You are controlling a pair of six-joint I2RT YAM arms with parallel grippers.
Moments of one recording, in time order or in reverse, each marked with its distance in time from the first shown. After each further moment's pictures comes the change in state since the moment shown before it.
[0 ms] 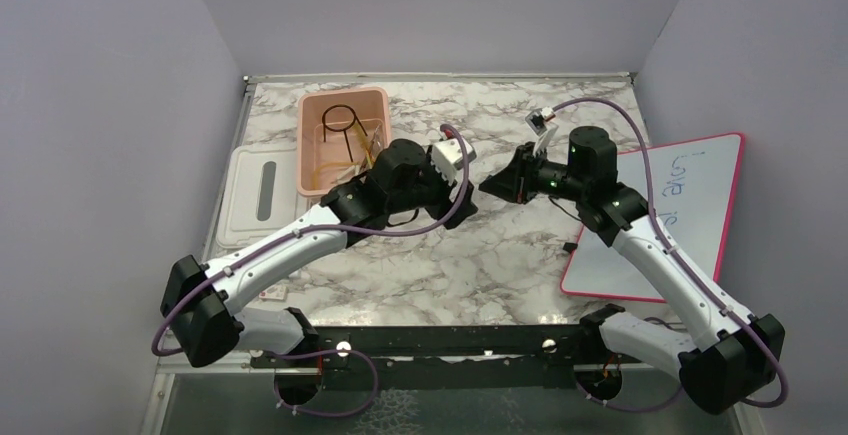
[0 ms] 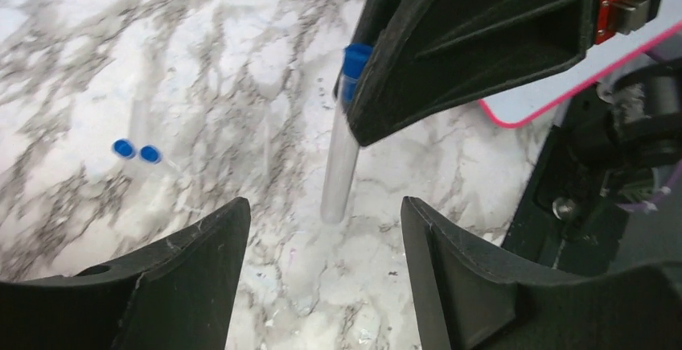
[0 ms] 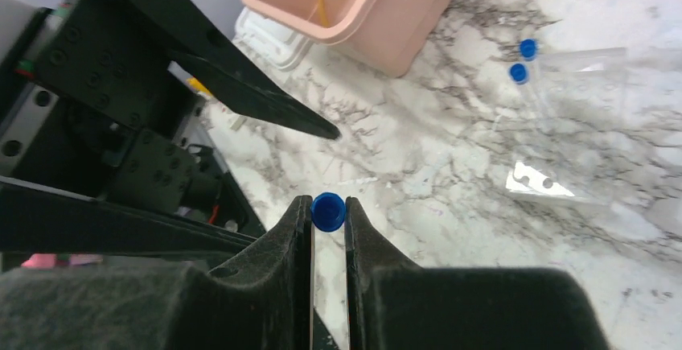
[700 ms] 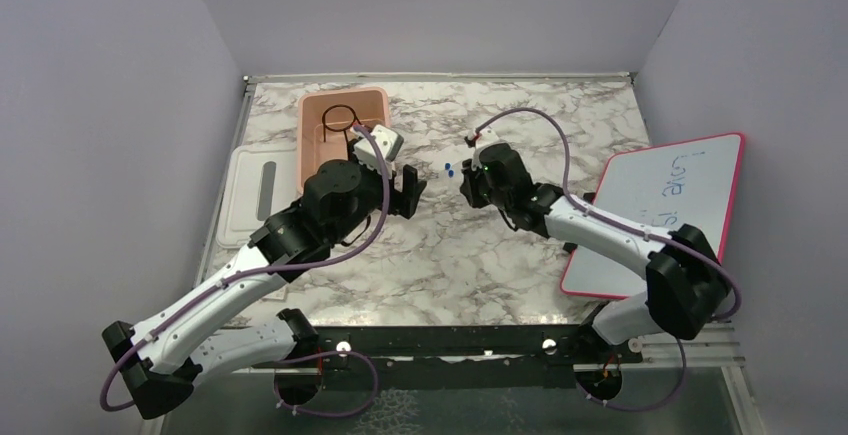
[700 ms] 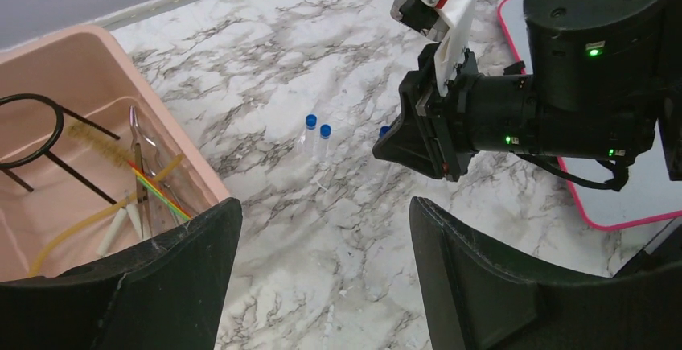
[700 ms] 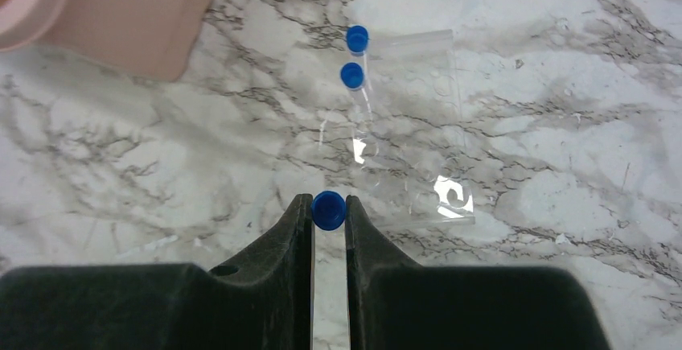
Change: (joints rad) left arm 0.000 -0.365 -0.061 -0.135 -0.490 -0.084; right arm 0.304 0.338 -0.001 0.149 0.785 -0.193
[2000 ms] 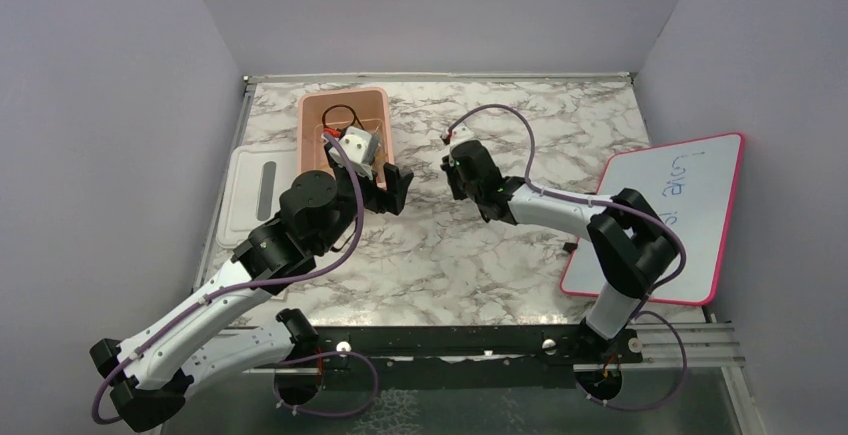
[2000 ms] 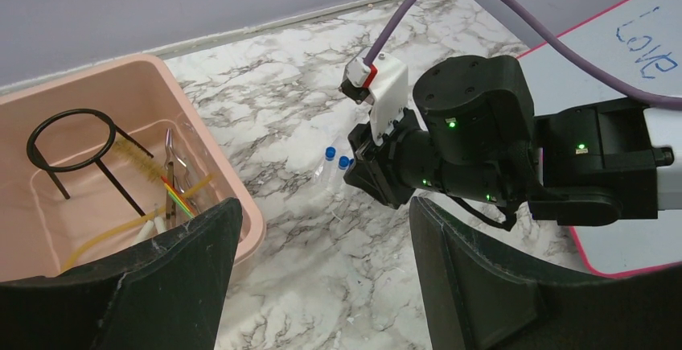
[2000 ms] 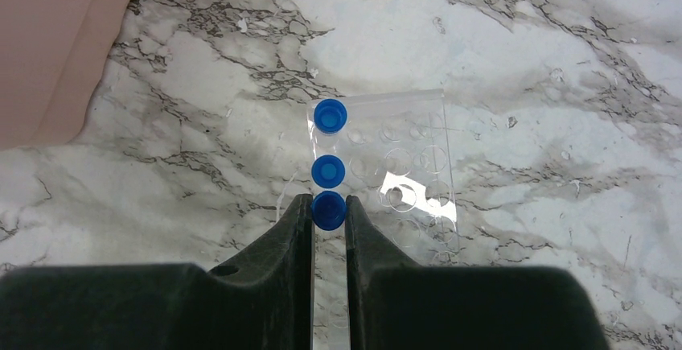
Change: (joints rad) left arm 0.000 -0.113 -0.059 0.064 -0.104 -0.007; right arm 0.018 0.332 0.113 0.166 0.127 -0.085
